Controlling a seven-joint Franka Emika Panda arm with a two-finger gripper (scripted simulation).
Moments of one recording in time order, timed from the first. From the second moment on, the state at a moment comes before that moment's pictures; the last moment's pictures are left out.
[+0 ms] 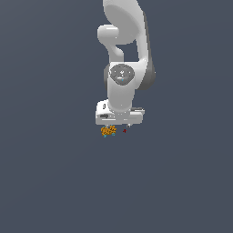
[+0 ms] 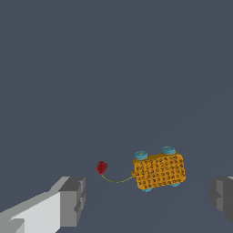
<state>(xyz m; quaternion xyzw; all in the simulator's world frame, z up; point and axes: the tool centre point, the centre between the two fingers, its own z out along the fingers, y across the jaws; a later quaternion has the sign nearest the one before) -0.012 0.008 0.142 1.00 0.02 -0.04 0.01</state>
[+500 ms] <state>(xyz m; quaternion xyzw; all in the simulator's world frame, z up) -0.008 -0.019 0.149 1.00 0.01 -0.03 0.02</state>
